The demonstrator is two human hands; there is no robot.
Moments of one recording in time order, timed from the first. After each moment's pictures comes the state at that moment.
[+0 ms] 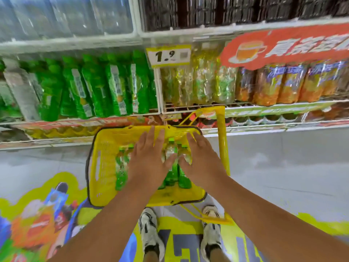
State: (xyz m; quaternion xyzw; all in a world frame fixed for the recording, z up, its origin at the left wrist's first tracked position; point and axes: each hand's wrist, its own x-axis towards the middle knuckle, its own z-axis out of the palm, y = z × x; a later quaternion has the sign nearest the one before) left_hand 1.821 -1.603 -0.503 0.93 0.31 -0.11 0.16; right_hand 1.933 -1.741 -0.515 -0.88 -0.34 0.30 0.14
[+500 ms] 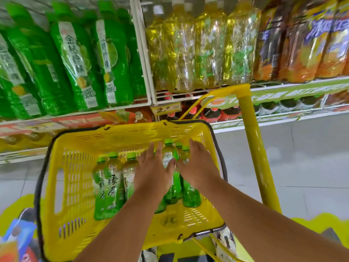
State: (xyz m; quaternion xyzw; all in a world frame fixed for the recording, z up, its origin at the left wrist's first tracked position) left_hand 1.844 -1.583 -0.694 0.87 0.36 -0.20 0.27; right_hand 1.935 -1.695 -0.691 -0.90 -0.17 0.35 0.19
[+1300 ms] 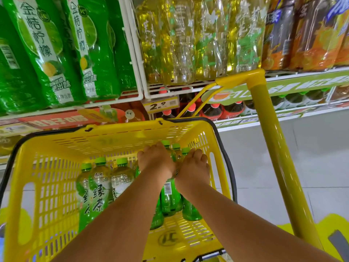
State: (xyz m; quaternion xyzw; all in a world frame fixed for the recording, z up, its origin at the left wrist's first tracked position) left_hand 1.908 -1.569 -0.759 0.88 0.34 -0.31 0.14; right_hand 1.924 -1.672 -0.754 -0.93 -0.11 0.34 0.05
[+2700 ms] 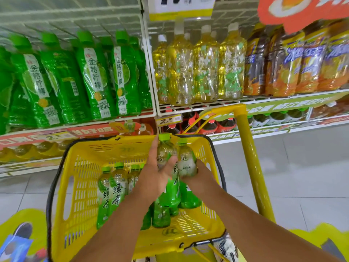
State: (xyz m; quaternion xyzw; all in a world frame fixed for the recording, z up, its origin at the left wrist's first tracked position) left_hand 1.829 -1.571 -0.651 0.73 0.35 -0.05 0.59; right_hand 1.908 -1.707 -0.691 -0.83 0.00 0.39 0.38
